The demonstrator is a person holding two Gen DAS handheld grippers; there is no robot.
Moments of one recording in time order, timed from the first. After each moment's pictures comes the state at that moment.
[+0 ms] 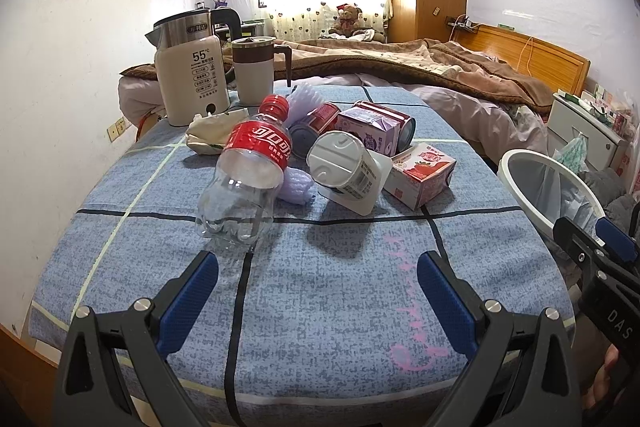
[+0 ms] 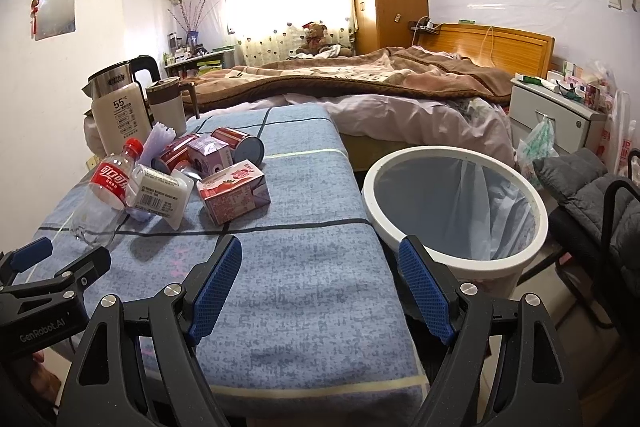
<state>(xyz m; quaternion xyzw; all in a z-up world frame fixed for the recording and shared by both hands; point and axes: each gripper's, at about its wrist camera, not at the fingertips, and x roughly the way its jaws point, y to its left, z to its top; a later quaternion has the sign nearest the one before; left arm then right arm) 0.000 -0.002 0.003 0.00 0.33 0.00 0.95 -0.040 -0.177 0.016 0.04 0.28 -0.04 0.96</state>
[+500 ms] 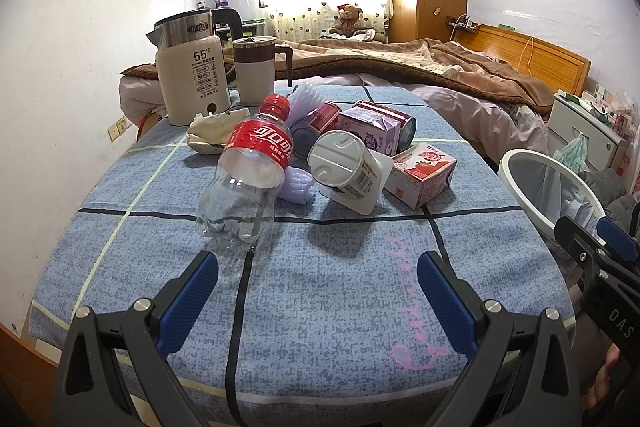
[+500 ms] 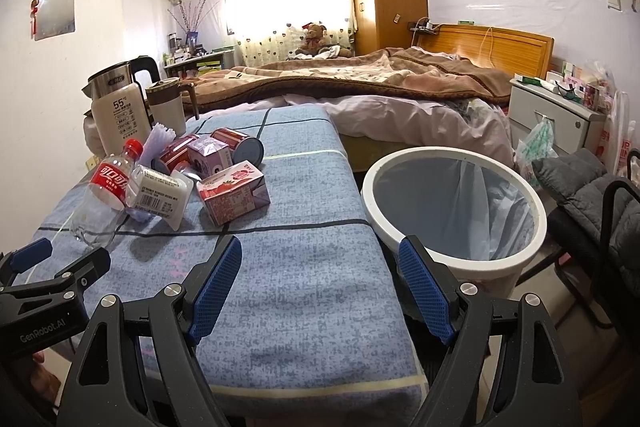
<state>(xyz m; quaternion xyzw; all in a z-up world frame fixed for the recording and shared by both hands) -0.001 -0.005 0.001 0.01 0.33 0.00 0.95 -0.040 -0.177 0.016 0.04 0.28 -0.04 0.96</state>
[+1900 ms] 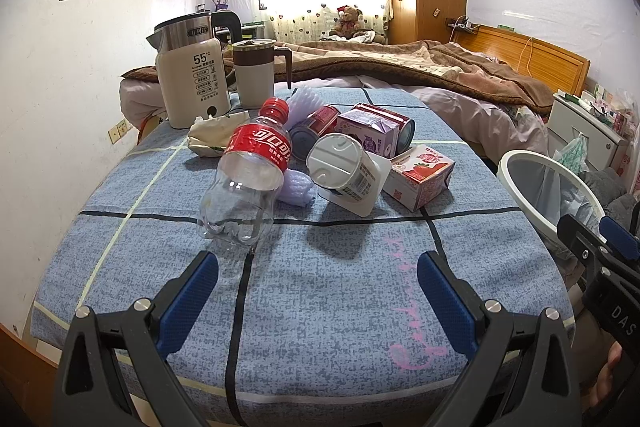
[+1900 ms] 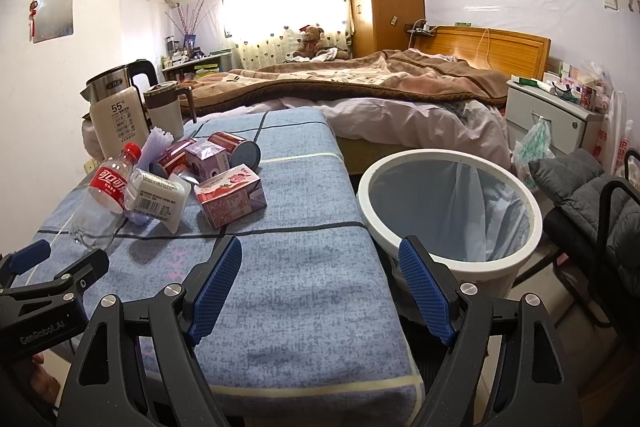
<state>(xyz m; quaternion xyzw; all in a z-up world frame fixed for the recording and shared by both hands) -0.003 -0.006 0.002 0.01 0.32 0.00 0.95 -0.041 -0.179 0.018 0.04 0.28 -0.04 0.96</state>
